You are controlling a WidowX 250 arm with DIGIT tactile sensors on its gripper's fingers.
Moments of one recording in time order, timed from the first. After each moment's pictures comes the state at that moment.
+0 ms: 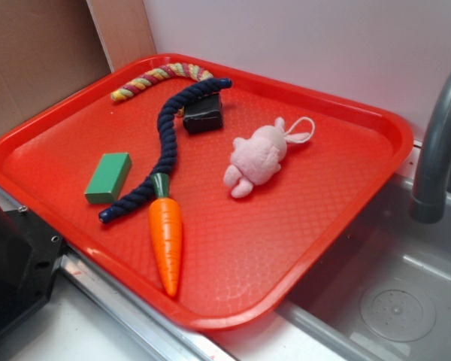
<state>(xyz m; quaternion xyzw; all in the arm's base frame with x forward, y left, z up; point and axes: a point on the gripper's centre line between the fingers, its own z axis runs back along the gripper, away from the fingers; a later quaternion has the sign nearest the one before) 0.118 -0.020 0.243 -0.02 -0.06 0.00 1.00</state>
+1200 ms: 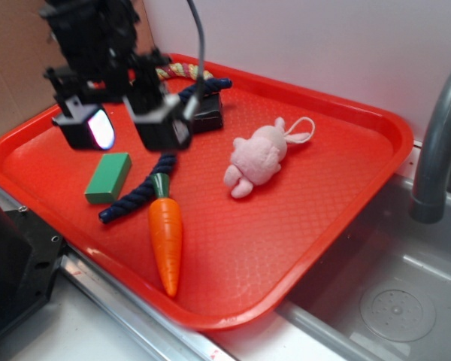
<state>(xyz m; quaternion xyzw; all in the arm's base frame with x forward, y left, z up) 0.151 -0.084 0.091 -0.08 0.01 0.19 0.98</state>
